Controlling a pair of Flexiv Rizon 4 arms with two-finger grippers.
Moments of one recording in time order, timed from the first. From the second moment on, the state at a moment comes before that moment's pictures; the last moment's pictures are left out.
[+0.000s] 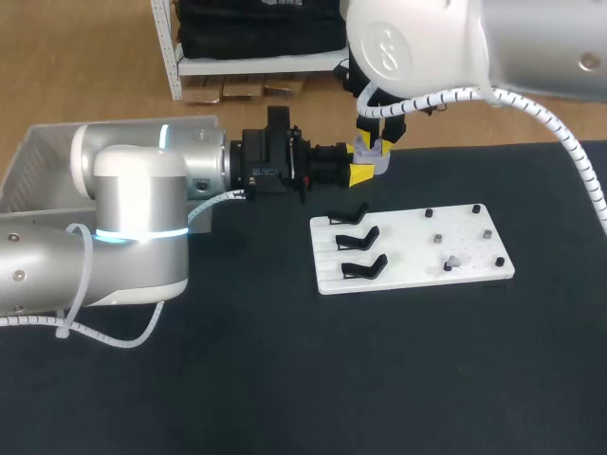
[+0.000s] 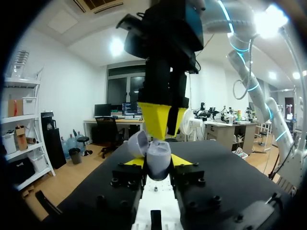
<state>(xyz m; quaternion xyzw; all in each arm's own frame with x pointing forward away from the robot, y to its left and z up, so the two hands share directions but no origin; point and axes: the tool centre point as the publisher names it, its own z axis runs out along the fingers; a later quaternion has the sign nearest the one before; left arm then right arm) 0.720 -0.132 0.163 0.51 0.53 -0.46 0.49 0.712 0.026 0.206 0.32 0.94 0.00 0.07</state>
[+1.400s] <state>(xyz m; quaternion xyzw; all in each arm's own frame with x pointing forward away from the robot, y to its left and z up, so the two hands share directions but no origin) 0.721 -0.131 0.163 0.51 0.53 -0.46 0.49 0.644 -0.032 0.204 0.07 0.99 0.09 0.12</state>
